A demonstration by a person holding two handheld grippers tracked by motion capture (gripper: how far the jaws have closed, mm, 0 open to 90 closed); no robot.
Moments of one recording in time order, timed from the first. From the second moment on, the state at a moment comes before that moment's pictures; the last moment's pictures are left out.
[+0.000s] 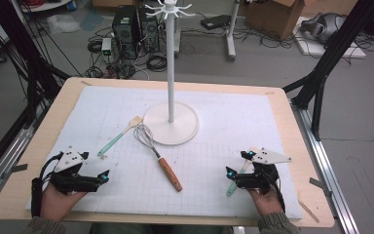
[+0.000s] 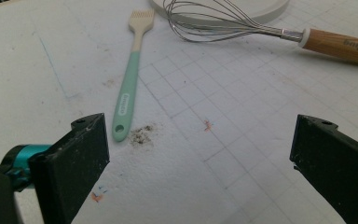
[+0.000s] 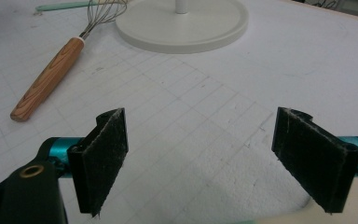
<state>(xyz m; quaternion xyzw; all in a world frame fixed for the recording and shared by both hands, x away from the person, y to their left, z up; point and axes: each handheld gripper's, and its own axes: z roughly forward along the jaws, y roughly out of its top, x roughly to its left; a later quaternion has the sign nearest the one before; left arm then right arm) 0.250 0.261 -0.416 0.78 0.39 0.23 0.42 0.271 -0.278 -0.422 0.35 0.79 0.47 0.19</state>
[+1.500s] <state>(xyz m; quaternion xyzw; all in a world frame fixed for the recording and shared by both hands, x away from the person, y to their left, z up) 0.245 0.269 -0.416 0.78 0.40 0.24 0.42 0.271 -0.263 -0.415 0.32 0.80 0.48 0.16</state>
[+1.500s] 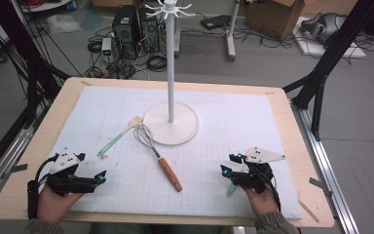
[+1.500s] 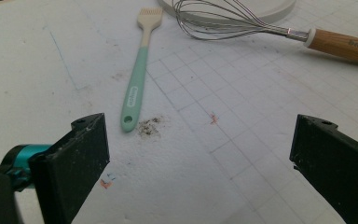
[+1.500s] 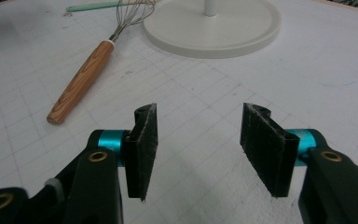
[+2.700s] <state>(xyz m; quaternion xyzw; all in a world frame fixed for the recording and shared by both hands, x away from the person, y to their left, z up) 0.245 0.265 -0.414 0.78 0.39 0.22 0.43 0.270 -0.255 -0.417 0.31 0.82 0.47 0.13</state>
